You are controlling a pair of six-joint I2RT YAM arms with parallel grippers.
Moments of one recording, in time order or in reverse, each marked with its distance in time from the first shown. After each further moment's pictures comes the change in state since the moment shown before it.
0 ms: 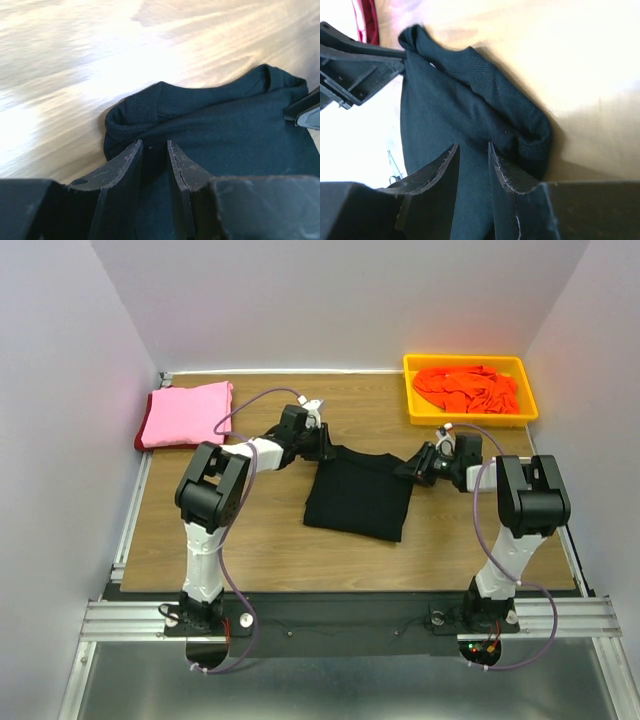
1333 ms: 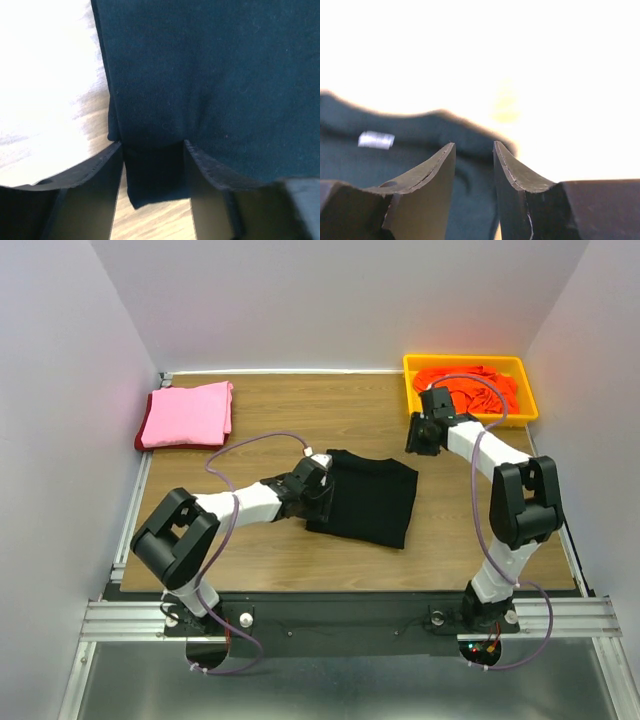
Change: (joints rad) left arm -0.300 -0.446 -0.422 -0.317 -0.380 -0.066; right arm 0.253 -0.061 0.500 -0.820 0.800 -0.264
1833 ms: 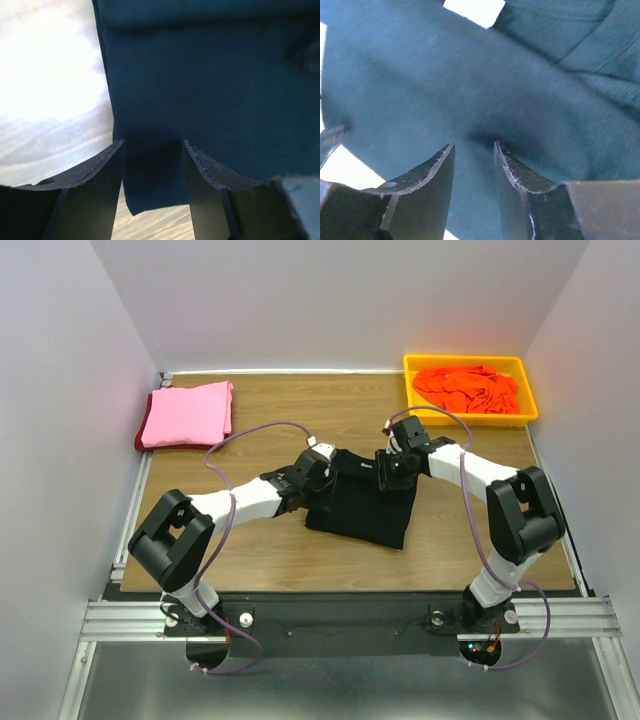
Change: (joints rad) left arm 0.000 -0.033 0.080 -0.015 -0.061 0.050; right arm 0.172 -0.124 -0.195 -0.016 -0.304 -0.031
